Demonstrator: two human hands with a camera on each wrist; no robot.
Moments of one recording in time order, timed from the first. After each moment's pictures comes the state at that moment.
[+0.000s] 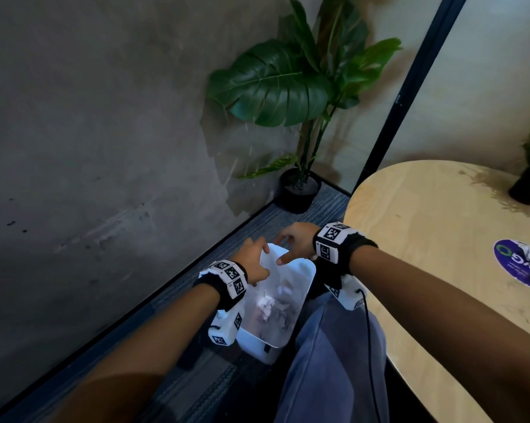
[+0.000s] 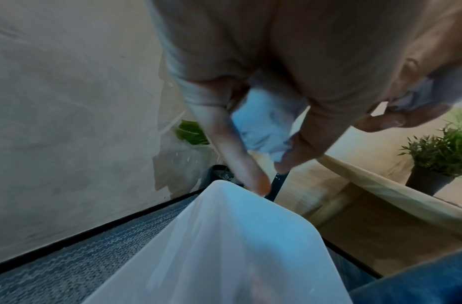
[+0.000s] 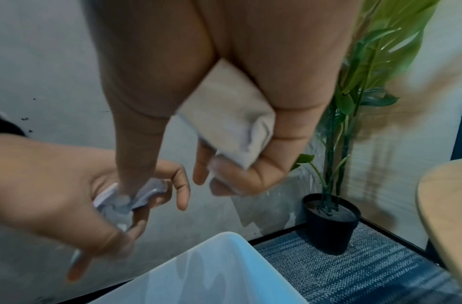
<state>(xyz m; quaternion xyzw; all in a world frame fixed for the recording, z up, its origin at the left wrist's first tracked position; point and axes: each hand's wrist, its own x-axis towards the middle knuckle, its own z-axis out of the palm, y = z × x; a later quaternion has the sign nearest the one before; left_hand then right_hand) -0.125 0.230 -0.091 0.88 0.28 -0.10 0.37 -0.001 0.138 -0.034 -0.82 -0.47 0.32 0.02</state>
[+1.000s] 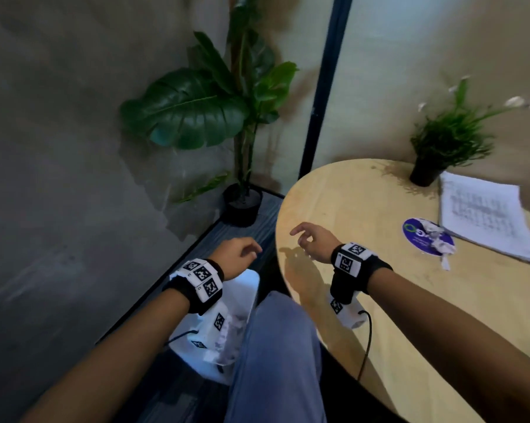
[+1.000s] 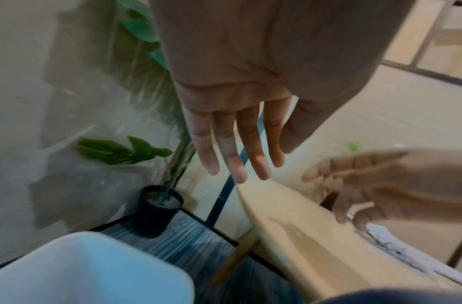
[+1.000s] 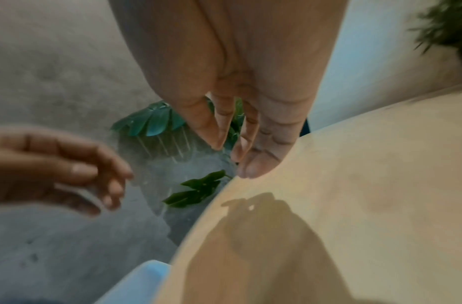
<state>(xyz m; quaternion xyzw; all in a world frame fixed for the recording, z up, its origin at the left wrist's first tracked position) -0.064 0.179 -0.046 0.91 0.11 -0.04 0.39 0.057 -0.004 -0.031 -0.90 -0.27 0.21 0.27</state>
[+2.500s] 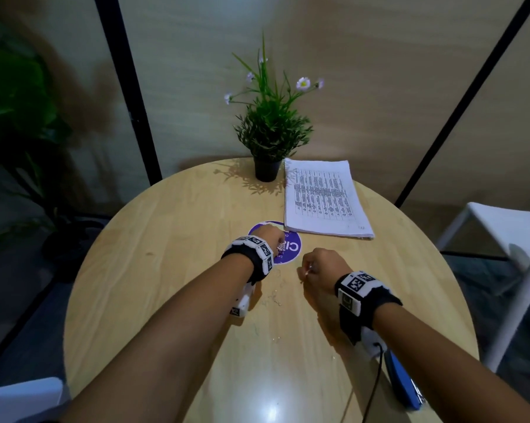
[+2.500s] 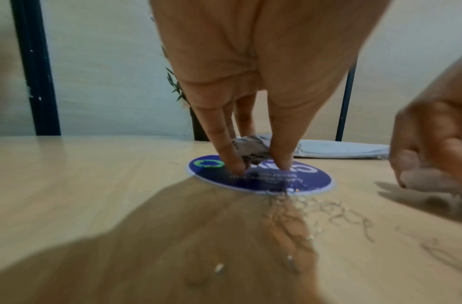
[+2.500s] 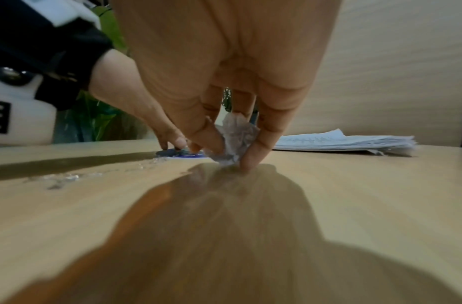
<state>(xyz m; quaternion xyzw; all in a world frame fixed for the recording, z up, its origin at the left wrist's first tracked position) 0.240 -0.166 -0.053 0.97 -0.19 -0.16 0.06 0.181 -0.320 -0.063 -0.98 -0.08 0.11 0.14</state>
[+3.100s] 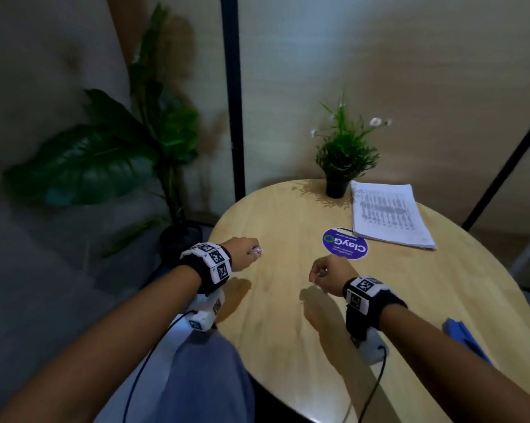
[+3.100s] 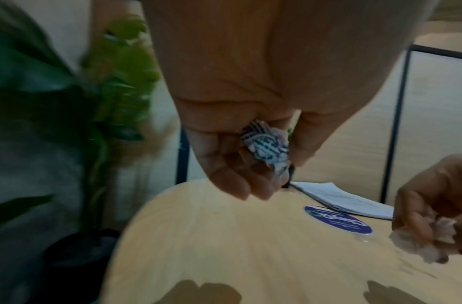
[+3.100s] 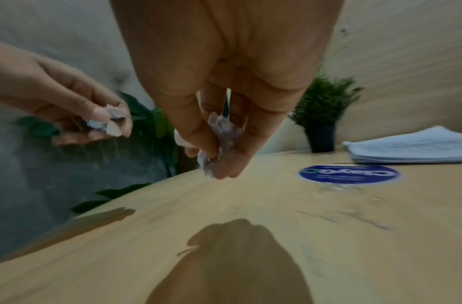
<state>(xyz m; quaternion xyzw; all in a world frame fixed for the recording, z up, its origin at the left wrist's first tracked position) 0.061 0.045 0.021 0.97 -0.04 -0.15 0.18 0.072 -0.186 -0.002 -0.95 -0.15 0.14 0.22</state>
